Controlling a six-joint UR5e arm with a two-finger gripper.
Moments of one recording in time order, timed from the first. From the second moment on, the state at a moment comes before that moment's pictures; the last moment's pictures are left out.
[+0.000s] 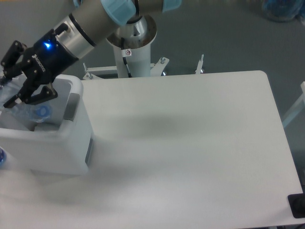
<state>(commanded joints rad) 2.25 -1.65 -1.75 -0.84 0.48 0.80</state>
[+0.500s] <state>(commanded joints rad) 2.27 -1.65 -1.81 -0.84 0.48 0.85</state>
